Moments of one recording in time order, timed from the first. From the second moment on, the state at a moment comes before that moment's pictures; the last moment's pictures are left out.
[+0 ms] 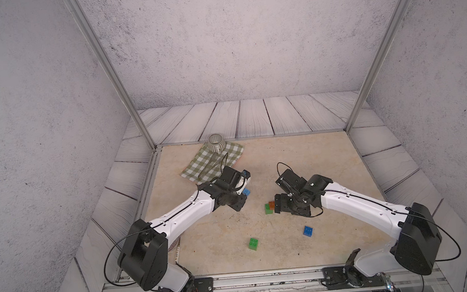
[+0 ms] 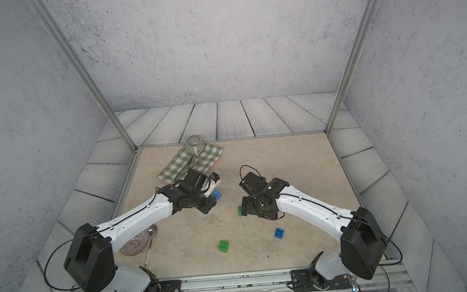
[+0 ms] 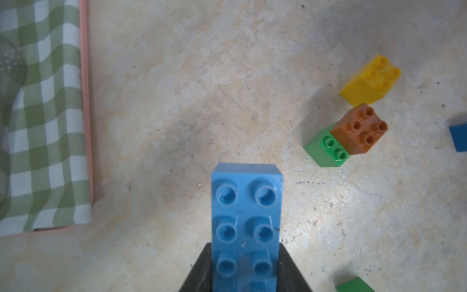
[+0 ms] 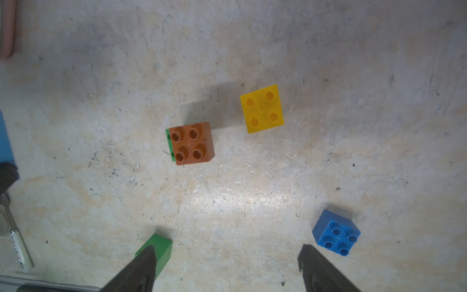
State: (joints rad) left arm -0.67 1.50 1.06 -0.59 0.09 0.11; right arm 0.78 1.41 1.09 -0.93 0.02 0.91
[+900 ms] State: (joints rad) left arm -0.68 1.79 1.31 -0.73 0.30 0.70; right arm 0.78 1.24 0.71 -0.44 0.03 1.15
